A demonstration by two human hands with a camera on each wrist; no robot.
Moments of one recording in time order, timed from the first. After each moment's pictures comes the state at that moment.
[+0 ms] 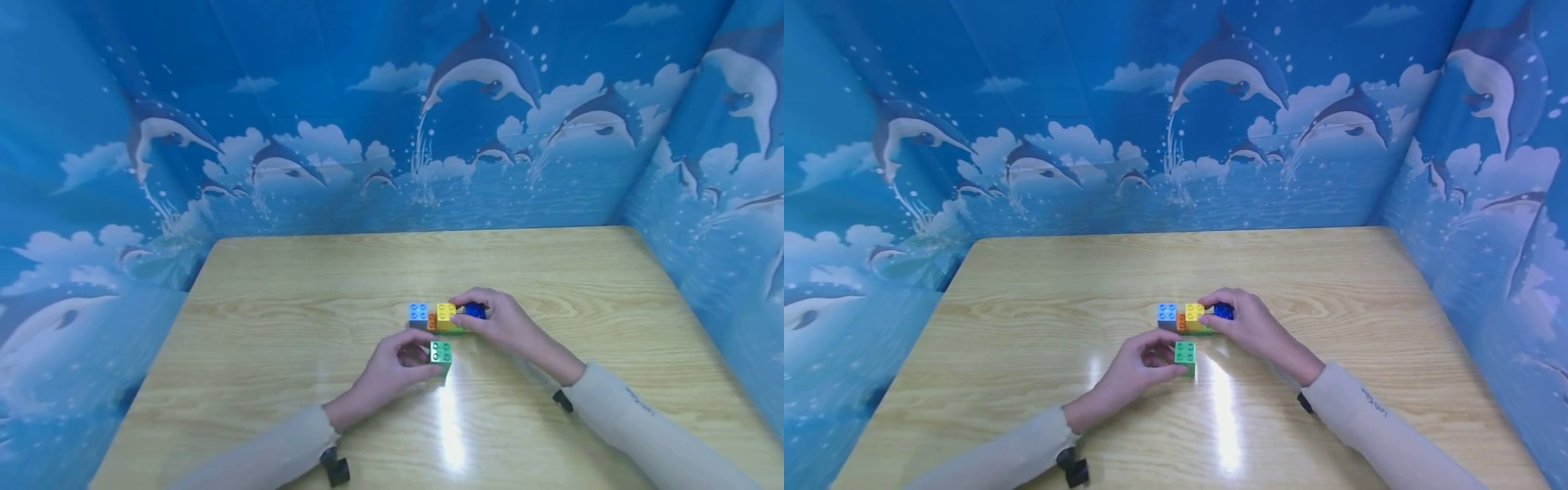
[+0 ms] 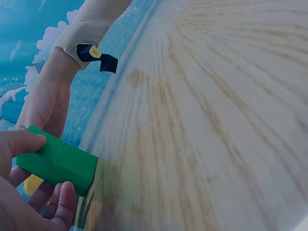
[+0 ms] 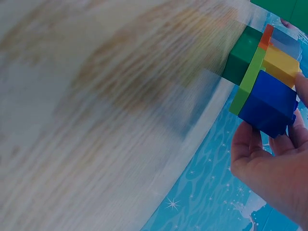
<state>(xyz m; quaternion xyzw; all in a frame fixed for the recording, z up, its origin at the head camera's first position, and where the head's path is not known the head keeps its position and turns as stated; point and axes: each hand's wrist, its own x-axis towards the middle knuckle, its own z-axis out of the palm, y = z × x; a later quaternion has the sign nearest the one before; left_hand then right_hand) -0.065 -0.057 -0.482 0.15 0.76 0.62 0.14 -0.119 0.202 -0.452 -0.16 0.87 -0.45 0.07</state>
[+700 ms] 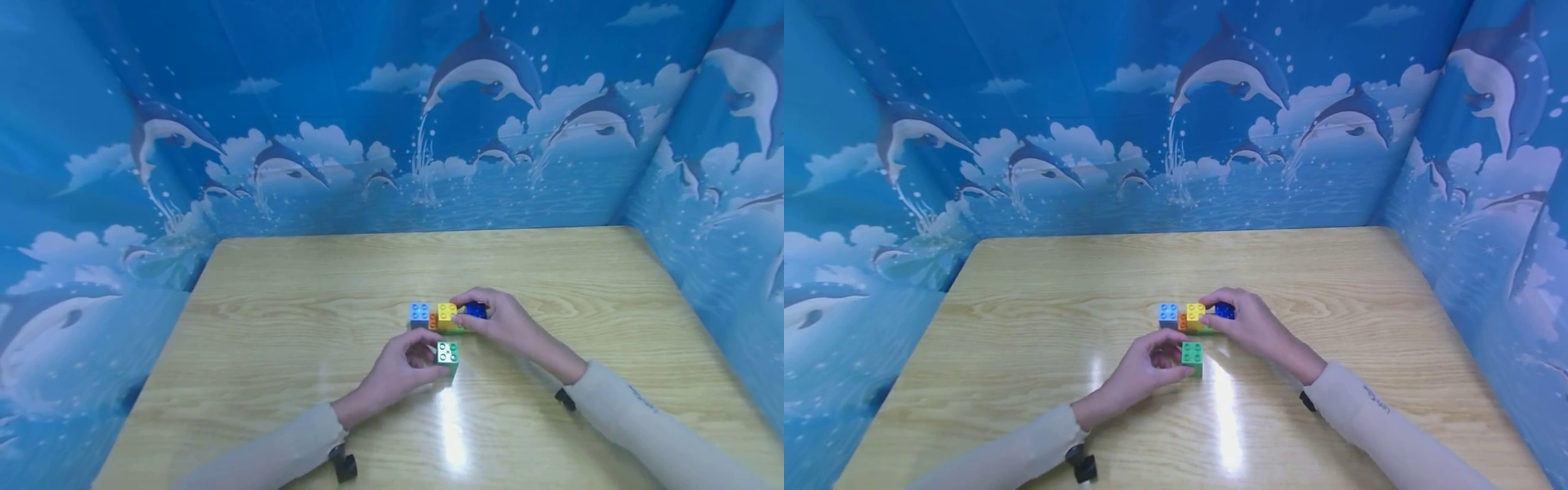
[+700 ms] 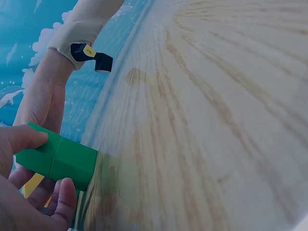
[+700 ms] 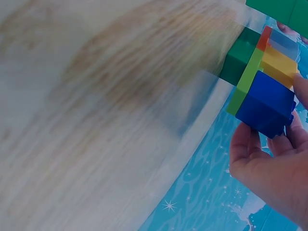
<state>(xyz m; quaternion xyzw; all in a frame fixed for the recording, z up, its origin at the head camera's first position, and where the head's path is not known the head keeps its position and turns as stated) -0.064 -0.046 -0.479 0.14 0.78 0.60 0.15 -0.119 0.201 -0.448 -0.17 0.88 -0.45 0.08</state>
